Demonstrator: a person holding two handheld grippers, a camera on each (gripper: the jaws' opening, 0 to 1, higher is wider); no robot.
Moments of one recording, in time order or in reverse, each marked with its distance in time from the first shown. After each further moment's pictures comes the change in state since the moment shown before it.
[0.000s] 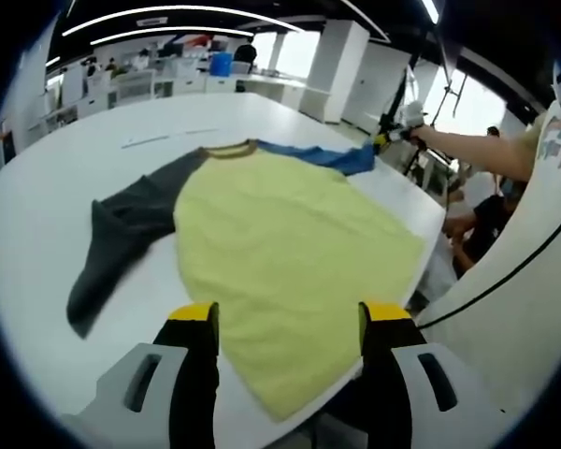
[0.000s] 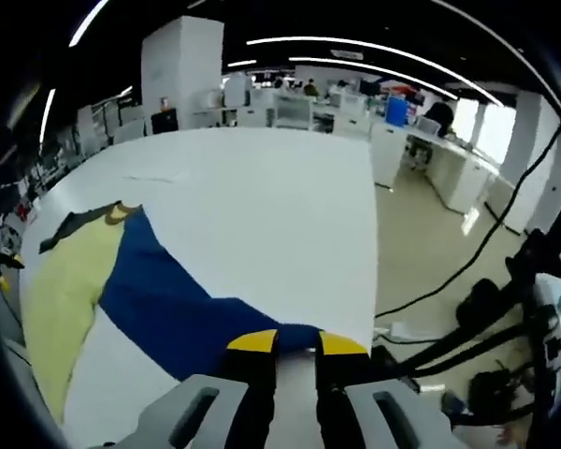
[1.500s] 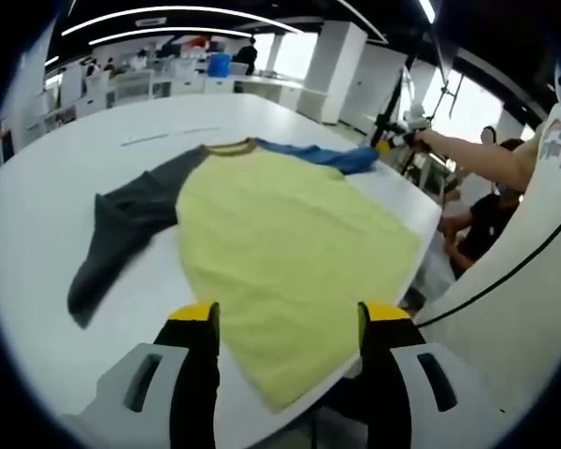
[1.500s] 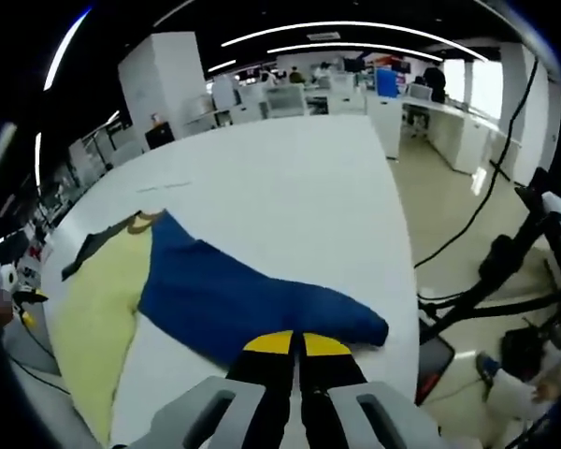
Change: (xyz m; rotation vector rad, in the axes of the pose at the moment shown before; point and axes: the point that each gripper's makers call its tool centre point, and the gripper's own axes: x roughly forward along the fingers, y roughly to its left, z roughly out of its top) left arm -0.007 -0.002 -0.008 0.005 -0.004 -0.015; right arm -0.021 0.045 -0.023 0.117 0.088 0.058
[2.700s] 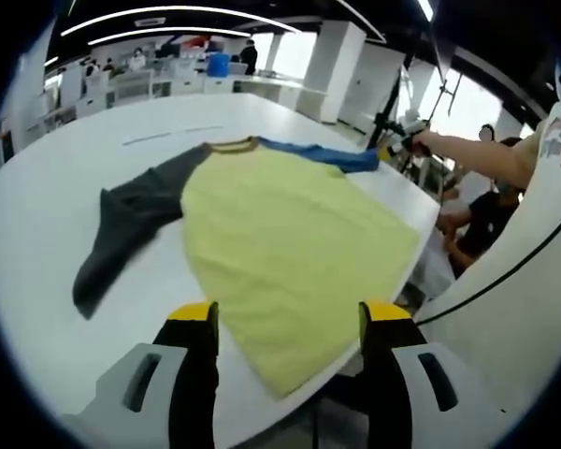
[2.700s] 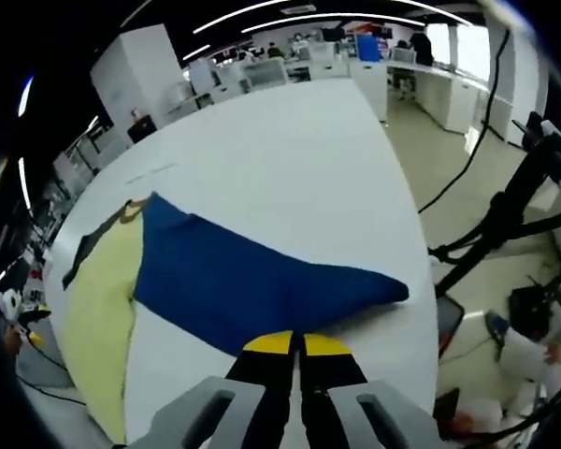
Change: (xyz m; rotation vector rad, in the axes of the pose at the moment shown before) left arm -0.010 0.003 -0.007 0.004 -0.001 0.001; right arm 0.009 0.006 -0.037 0.117 0.130 -0.003
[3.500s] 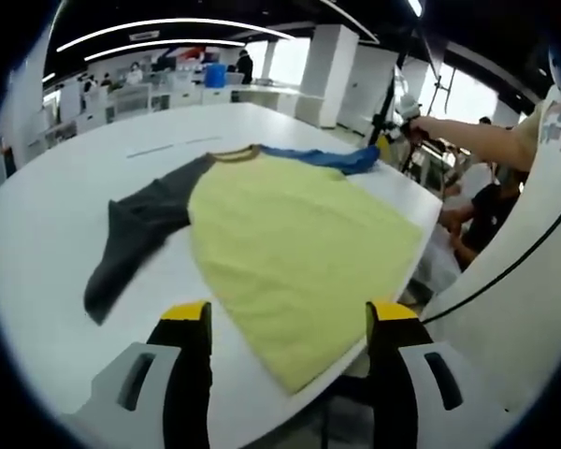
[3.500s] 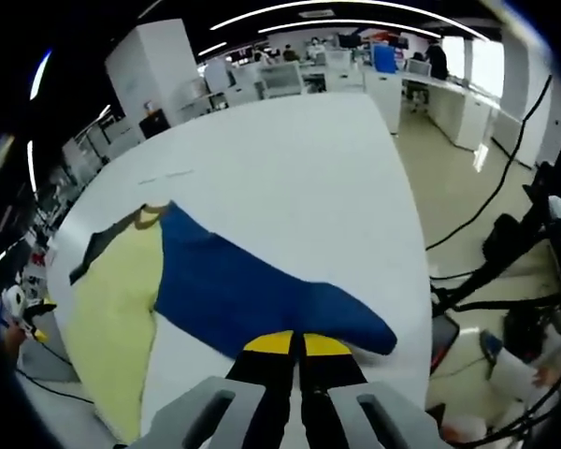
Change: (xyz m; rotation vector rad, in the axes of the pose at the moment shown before) left arm -0.007 0.005 -0.002 0.051 -0.036 0.020; right arm -0.019 0.024 0.032 -0.074 -0.009 0.014
